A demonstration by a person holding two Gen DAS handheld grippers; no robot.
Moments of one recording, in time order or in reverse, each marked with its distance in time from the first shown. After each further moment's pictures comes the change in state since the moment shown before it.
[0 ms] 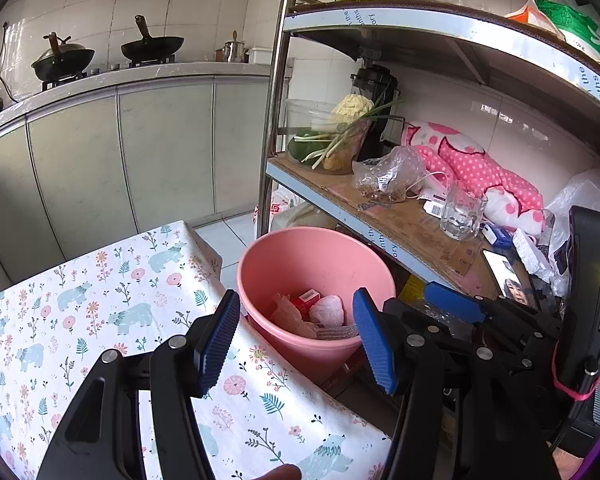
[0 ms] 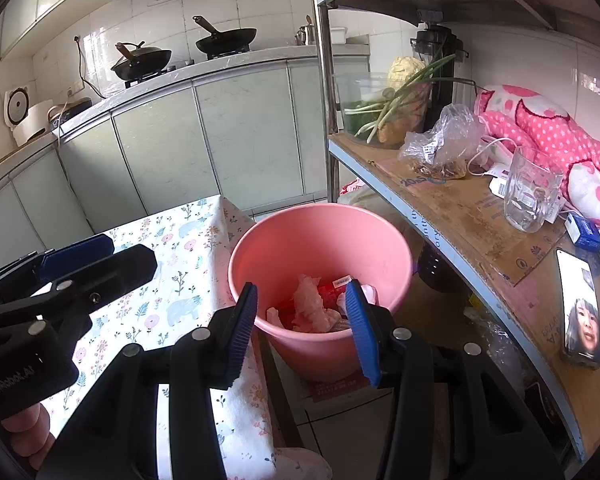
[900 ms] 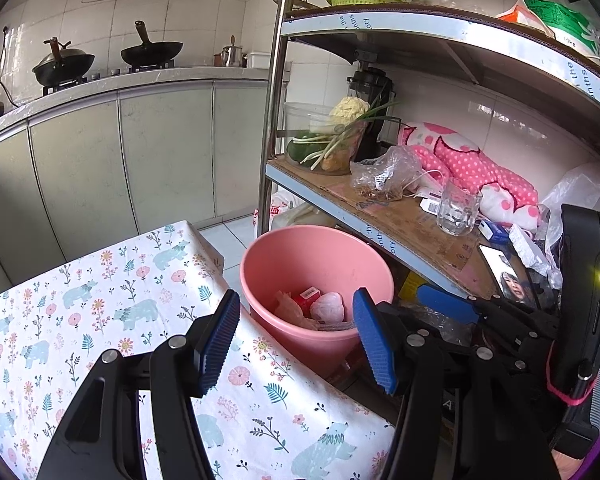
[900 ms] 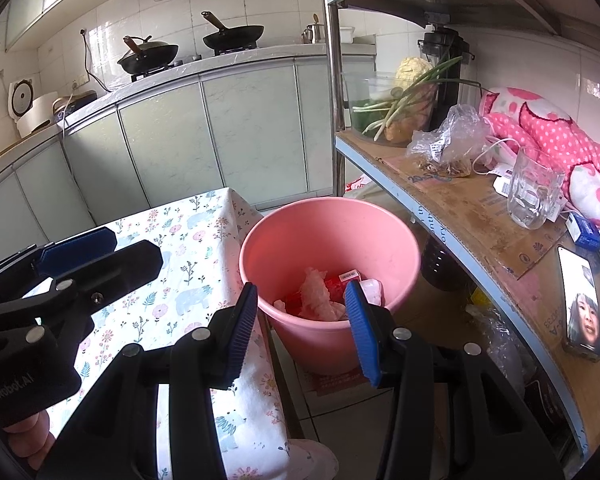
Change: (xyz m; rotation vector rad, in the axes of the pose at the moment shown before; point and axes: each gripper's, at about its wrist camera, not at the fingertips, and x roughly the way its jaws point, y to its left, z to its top) left arm -0.008 0.000 -0.006 0.007 -0.008 0.000; right arm -0.005 0.013 -0.007 -0.019 0.005 0.001
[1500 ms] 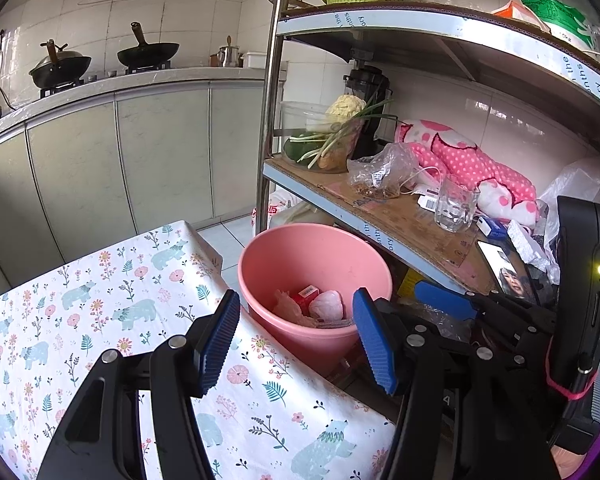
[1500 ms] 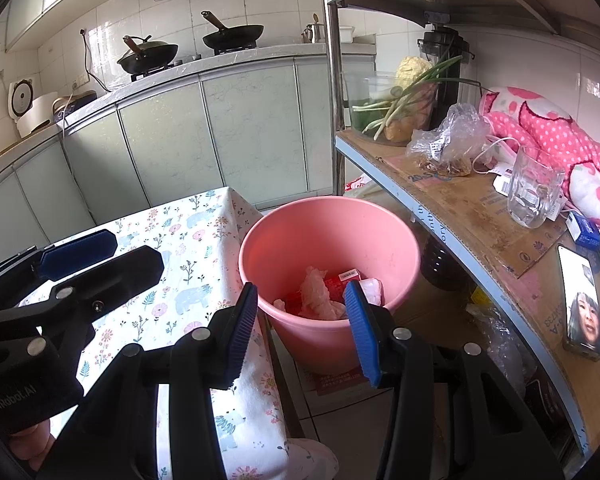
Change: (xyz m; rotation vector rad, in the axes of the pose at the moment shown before) left arm -0.004 -0.004 -0.004 0.009 0.002 0.000; right arm -0.001 0.002 -0.002 0.001 0.002 0.001
